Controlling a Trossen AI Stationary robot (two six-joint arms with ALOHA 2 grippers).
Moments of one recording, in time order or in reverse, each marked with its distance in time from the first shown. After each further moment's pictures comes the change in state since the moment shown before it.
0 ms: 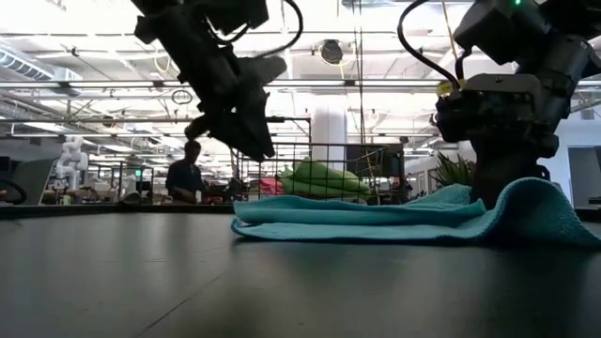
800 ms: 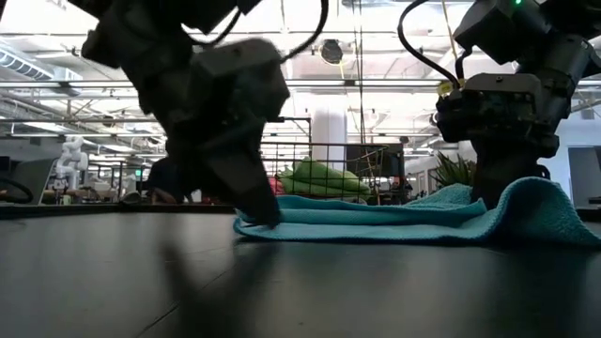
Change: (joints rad) left arm -0.317 0.278 0.001 0.290 0.044 -0.078; right arm 0.000 0.000 0.000 0.003 0.001 0.000
